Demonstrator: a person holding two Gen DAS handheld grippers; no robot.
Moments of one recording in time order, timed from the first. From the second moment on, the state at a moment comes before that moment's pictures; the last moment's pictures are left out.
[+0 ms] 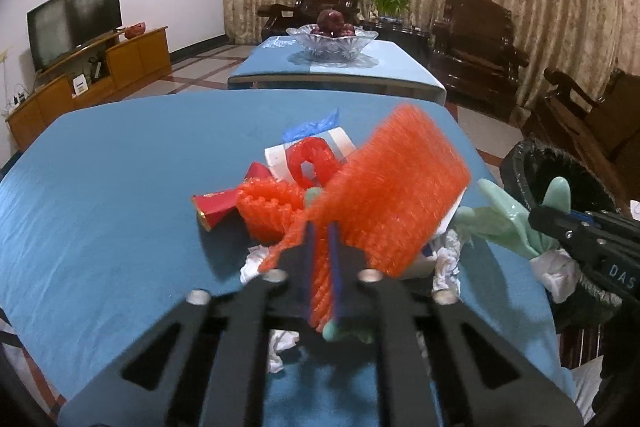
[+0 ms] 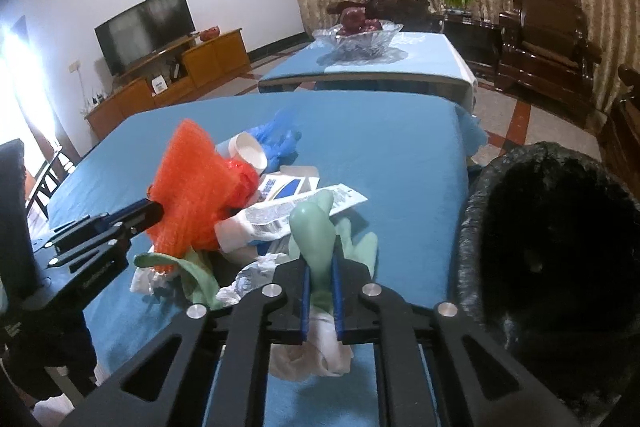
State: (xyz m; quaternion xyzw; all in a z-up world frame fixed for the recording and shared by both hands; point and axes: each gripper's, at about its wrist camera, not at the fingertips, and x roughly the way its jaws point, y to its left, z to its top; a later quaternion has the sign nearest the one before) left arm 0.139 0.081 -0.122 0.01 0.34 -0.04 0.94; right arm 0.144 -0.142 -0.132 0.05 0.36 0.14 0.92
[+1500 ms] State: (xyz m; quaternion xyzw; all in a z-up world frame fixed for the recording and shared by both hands) left arm 0.146 0.054 -0.111 0.02 0.34 -0.10 0.94; right arm 0.121 -0.191 -0.098 0.09 0.32 0.12 0.94
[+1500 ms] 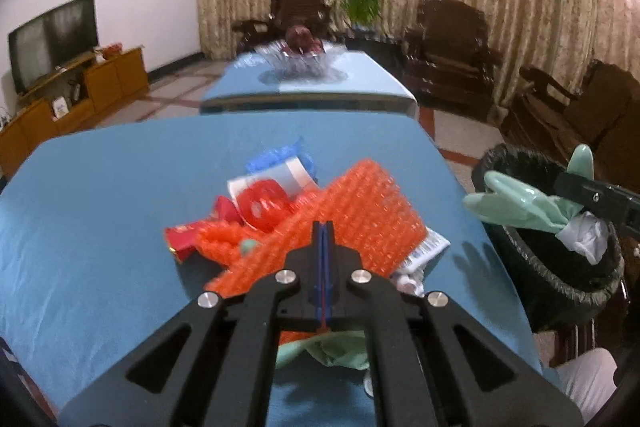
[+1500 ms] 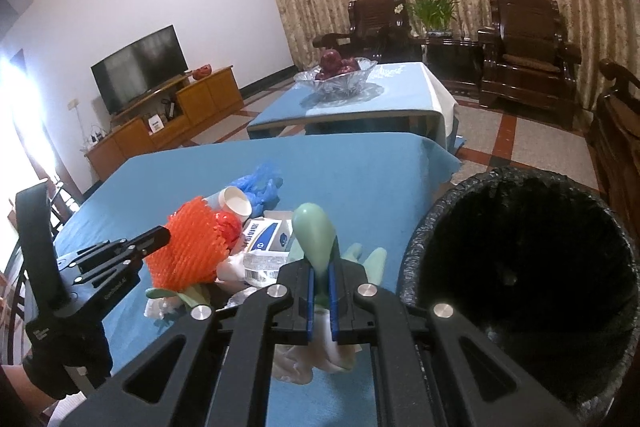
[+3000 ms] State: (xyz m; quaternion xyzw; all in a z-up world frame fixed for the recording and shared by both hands) left arm 0.146 -0.098 -0.060 -0.03 0.27 -0.27 0.92; right arm 0.099 -0.309 -0.075 0.12 0.28 0.01 0.95
